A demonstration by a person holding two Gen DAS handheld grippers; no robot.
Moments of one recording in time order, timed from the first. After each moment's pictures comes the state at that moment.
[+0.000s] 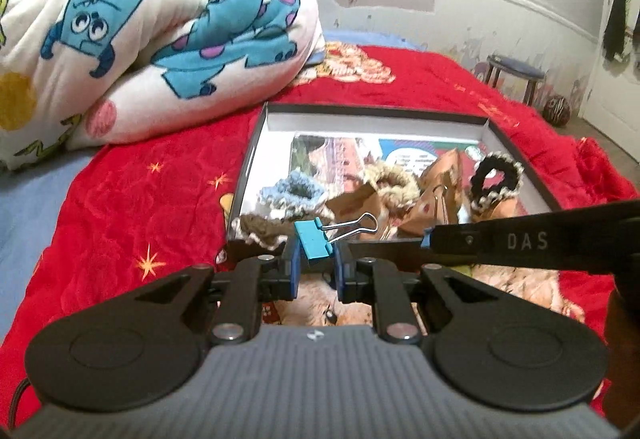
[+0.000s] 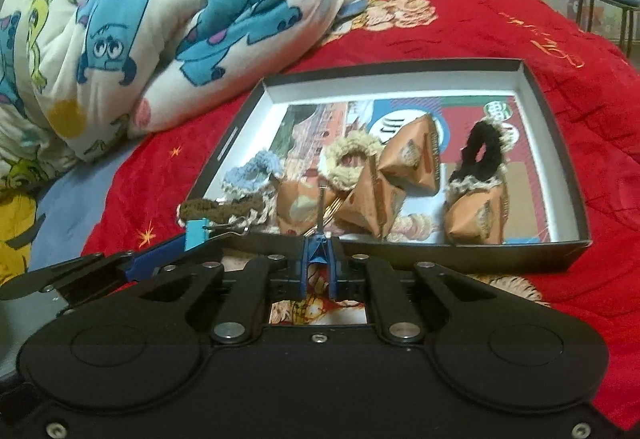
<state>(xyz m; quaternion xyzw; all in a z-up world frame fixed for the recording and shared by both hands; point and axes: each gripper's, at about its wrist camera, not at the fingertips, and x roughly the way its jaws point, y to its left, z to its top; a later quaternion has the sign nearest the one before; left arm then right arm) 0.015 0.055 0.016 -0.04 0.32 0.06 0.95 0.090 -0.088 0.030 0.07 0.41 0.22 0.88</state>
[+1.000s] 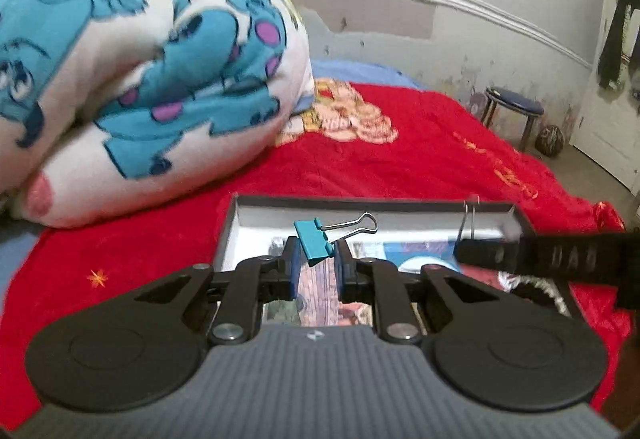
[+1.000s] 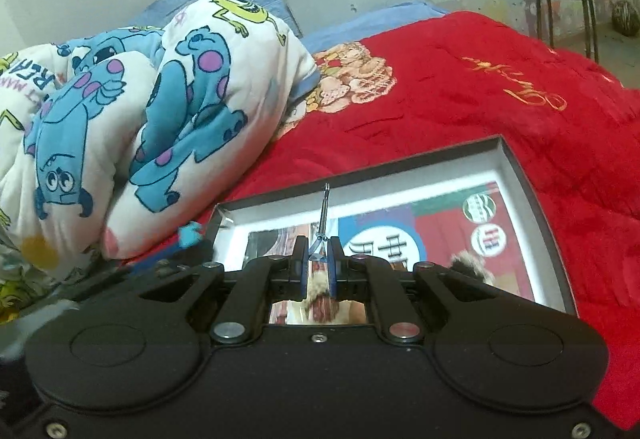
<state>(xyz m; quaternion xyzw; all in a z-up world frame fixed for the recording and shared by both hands) 0.138 0.082 0.026 -0.06 0.29 0.04 0.95 0.189 -0.100 0.052 0.15 0.36 0.15 0.91</state>
